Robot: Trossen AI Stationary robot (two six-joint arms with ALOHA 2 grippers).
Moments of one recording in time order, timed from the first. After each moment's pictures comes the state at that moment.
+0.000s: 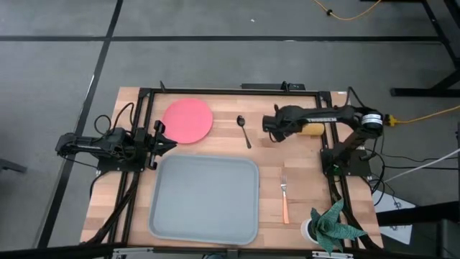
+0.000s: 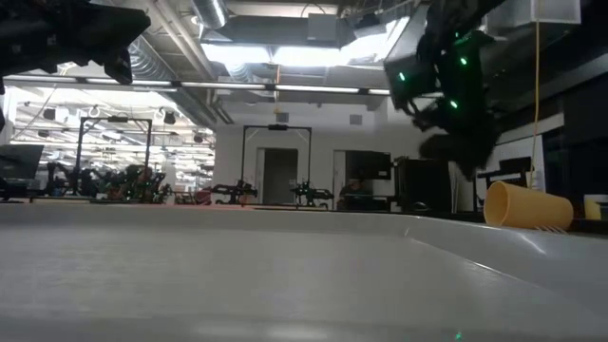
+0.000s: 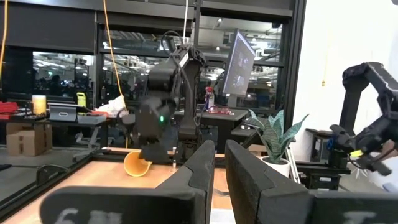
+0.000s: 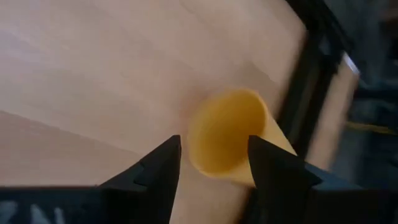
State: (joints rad) left arm -0.05 0.01 0.01 0.33 -0.04 -0.08; right arm -0.26 1.64 1.06 -1.25 0.54 0.87
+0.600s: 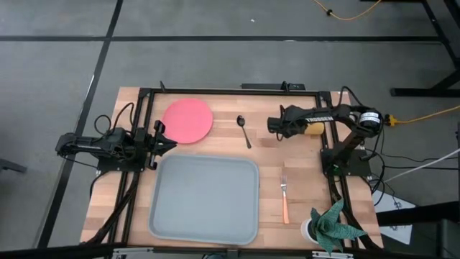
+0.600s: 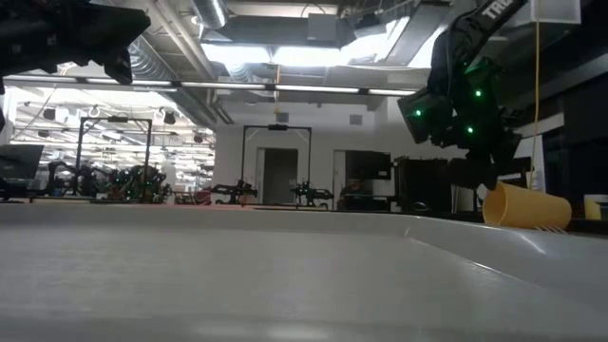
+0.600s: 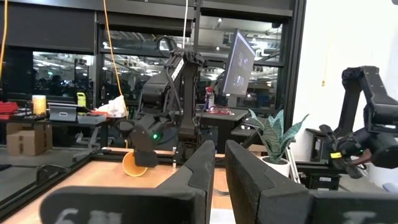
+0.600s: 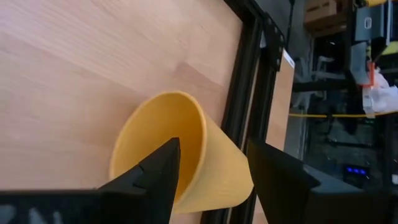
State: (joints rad) left arm -0.05 0.01 0.01 0.33 -0.04 -0.08; right arm -0.35 1.66 0.92 -1.22 0.73 0.93
